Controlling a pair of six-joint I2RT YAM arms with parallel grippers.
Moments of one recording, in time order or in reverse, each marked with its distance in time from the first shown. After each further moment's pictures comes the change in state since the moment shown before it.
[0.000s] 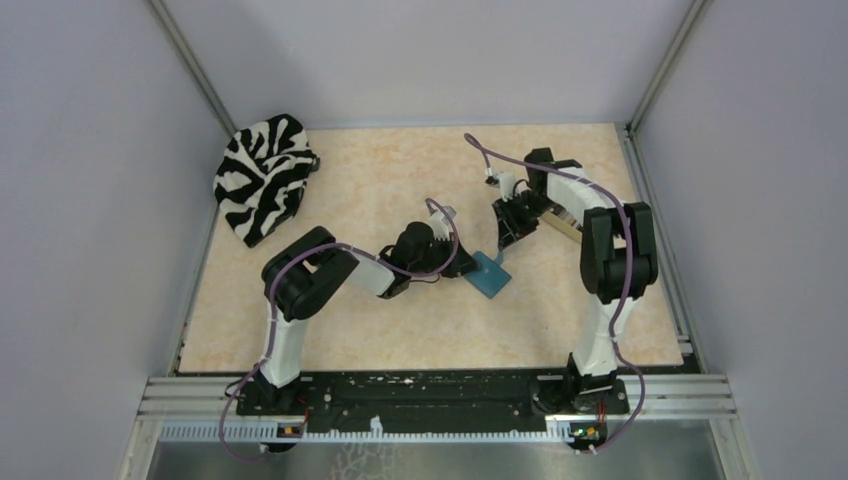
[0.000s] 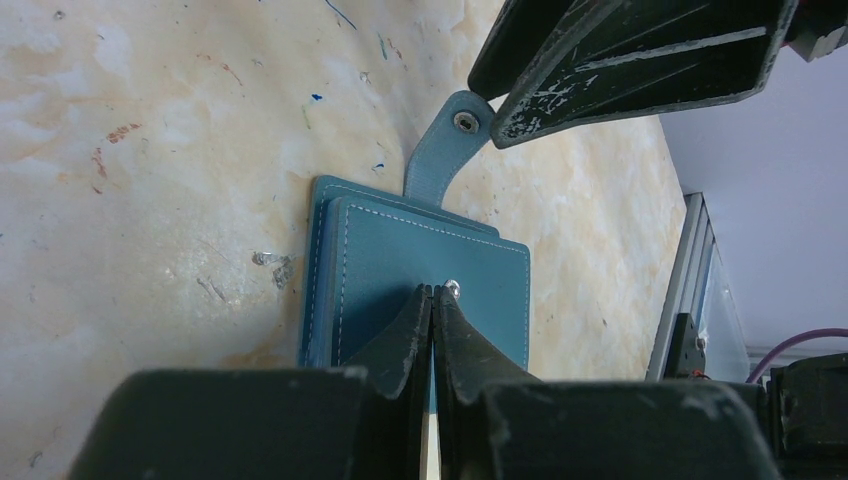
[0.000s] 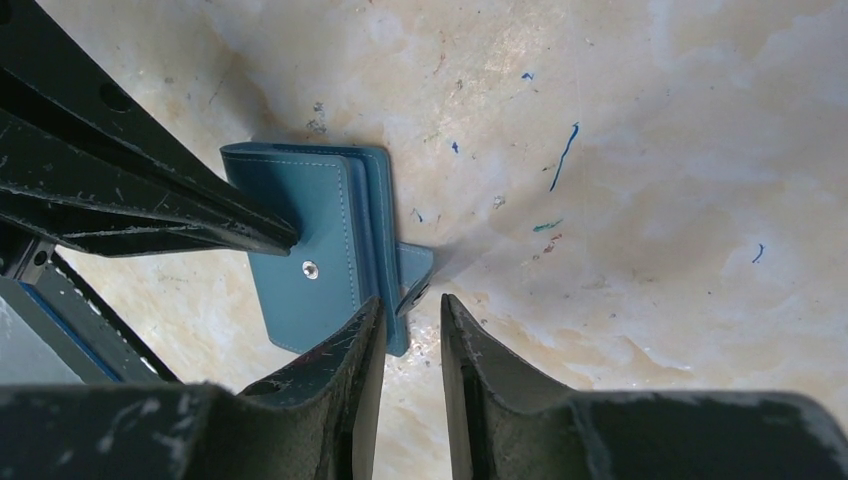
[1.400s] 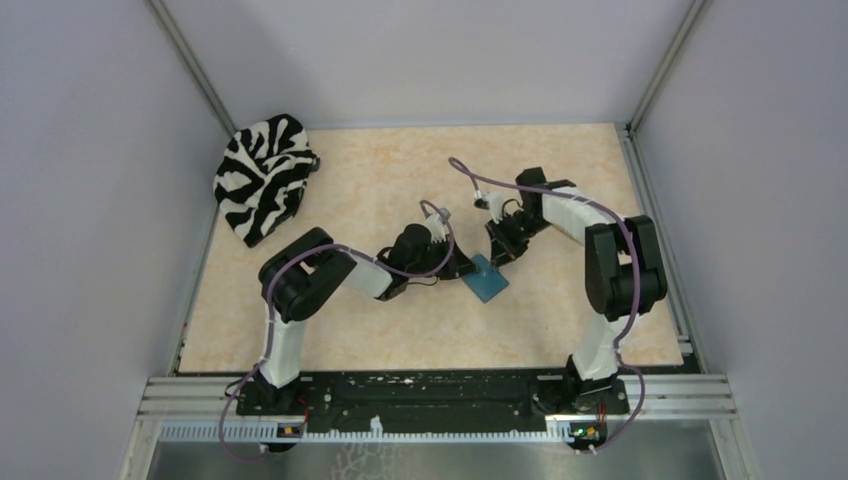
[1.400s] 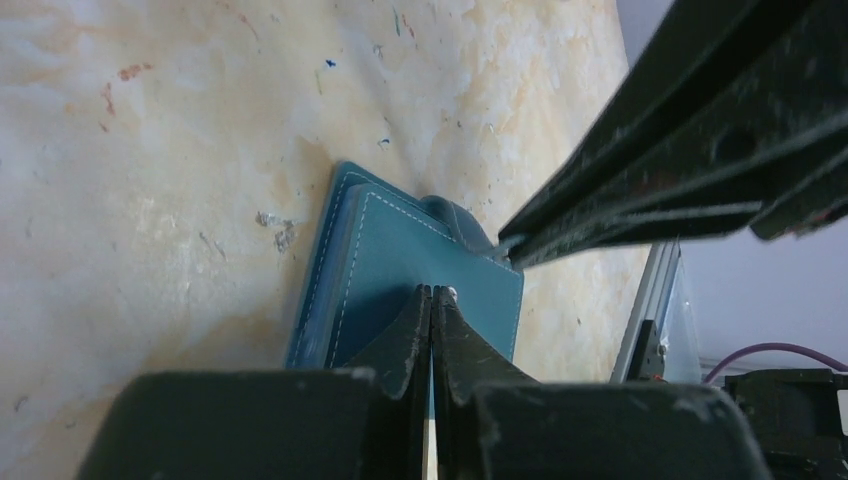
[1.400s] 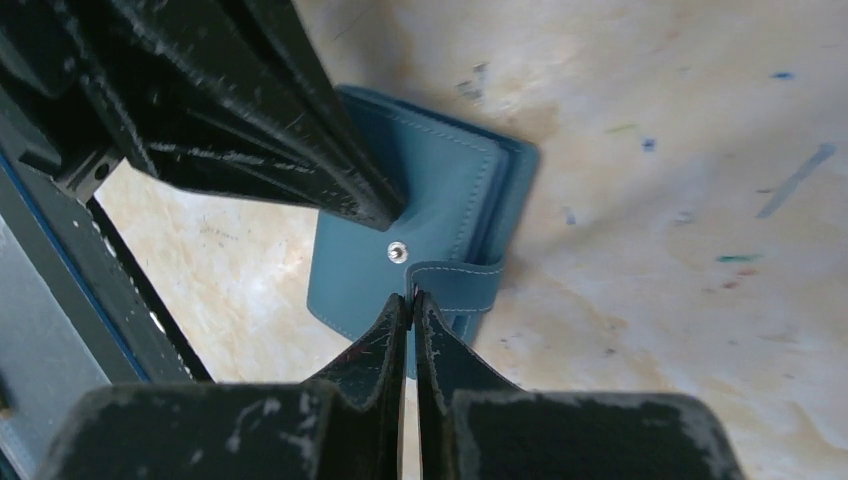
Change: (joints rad) left arm 0.000 -0.014 -0.019 -0.013 0.000 -0.090; right arm 0.043 -0.099 -0.171 0.056 -0.119 -0.107
